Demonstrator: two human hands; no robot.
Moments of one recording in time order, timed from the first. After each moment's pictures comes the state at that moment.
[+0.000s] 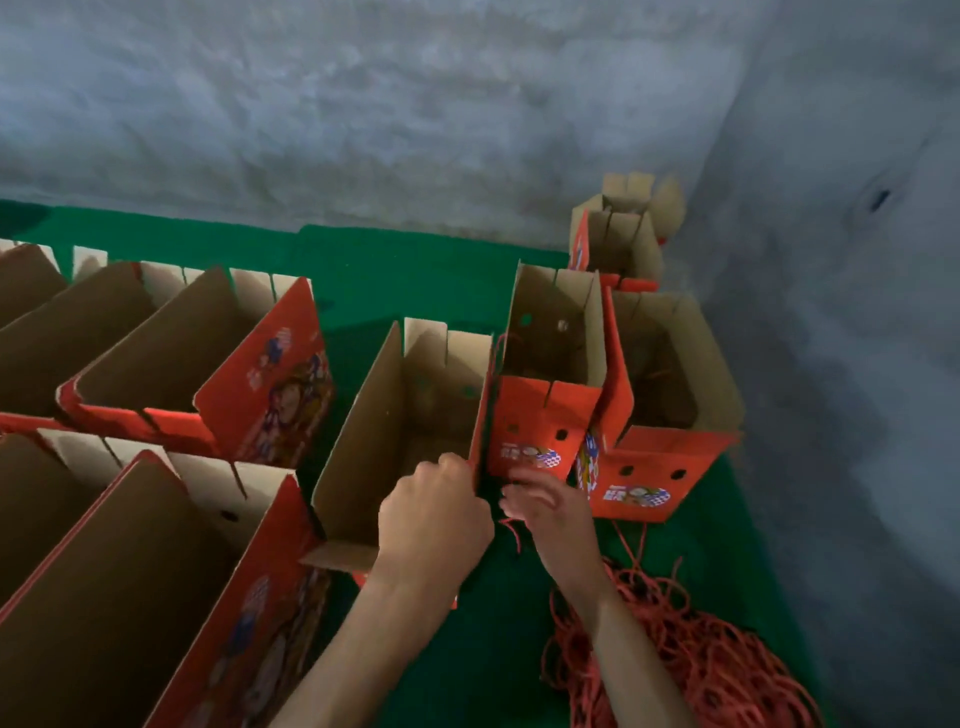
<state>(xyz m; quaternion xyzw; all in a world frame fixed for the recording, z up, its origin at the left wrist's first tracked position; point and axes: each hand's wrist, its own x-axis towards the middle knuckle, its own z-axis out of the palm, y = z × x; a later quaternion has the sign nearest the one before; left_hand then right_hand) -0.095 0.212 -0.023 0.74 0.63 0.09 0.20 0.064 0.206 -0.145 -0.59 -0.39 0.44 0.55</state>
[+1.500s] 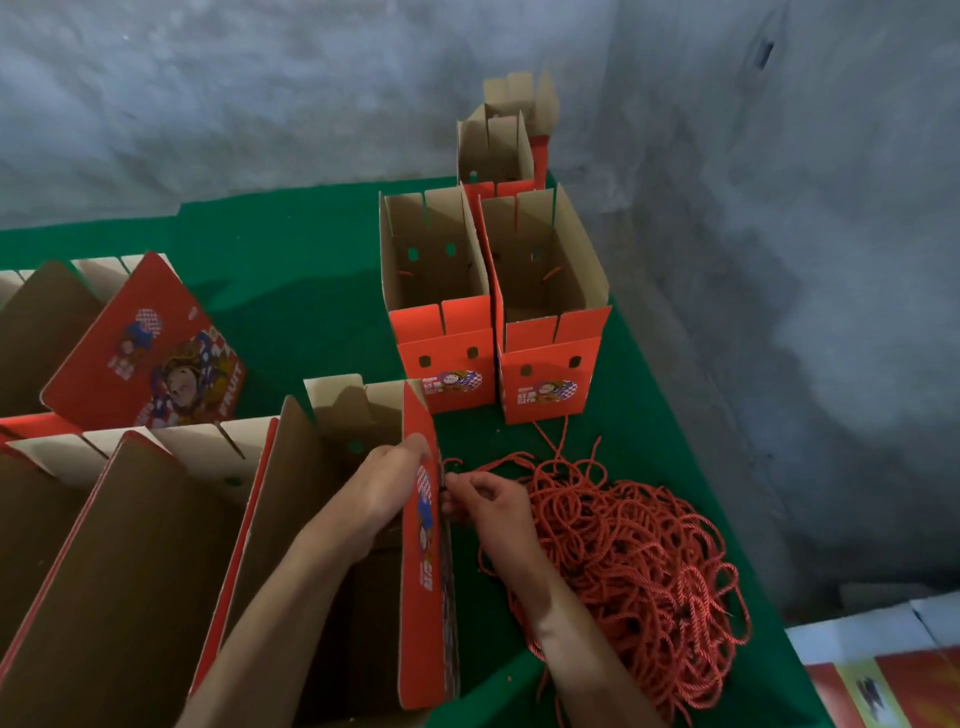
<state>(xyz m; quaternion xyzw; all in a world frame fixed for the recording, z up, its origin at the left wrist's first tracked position) -0.050 0.170 -0.060 0.54 0.61 0.05 0.58 0.074 0.106 -0.184 -0.56 -0.24 0.53 0.59</state>
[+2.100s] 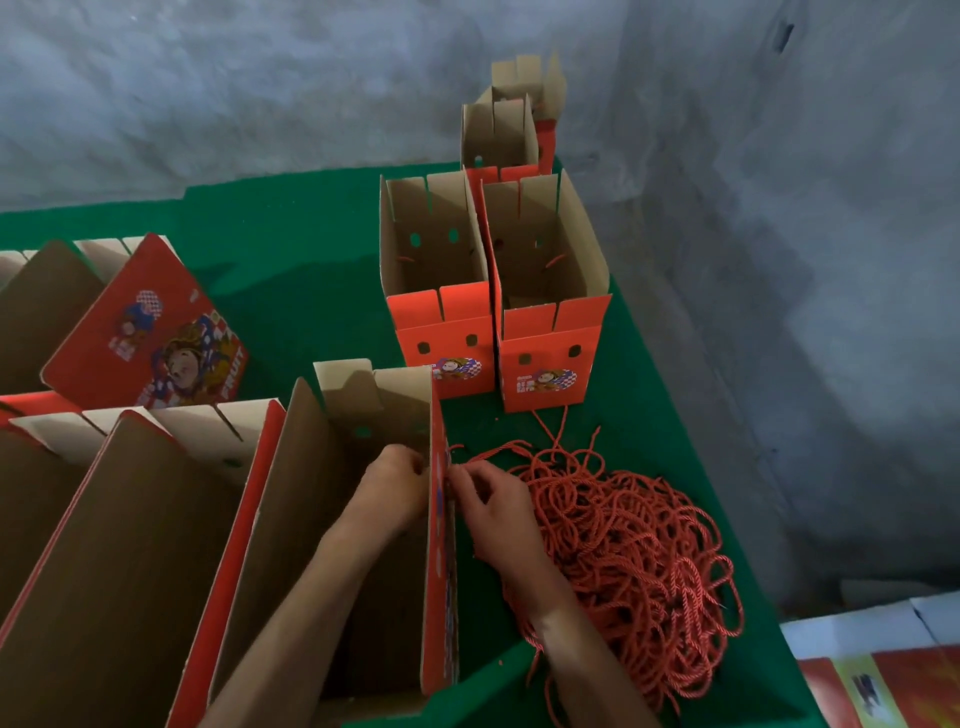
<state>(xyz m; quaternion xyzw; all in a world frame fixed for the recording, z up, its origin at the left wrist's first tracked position) -0.034 0.160 -0.080 0.65 0.62 0.00 0.43 0.083 0.091 -0.190 -0.64 -0.44 0.38 0.50</state>
